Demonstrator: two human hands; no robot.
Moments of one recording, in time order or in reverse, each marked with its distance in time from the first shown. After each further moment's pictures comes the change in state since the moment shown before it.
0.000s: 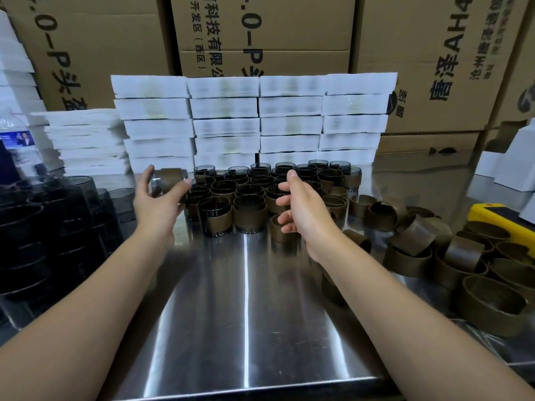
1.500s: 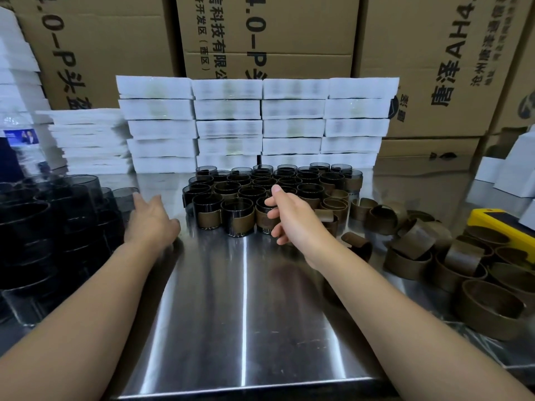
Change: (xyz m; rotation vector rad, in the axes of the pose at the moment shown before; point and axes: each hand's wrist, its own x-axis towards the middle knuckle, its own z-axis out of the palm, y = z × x) left_hand 0.021 -0.013 -0.035 1.467 -0.122 0.133; right_hand -0.002 0.009 0.008 -0.162 -0.124 -0.032
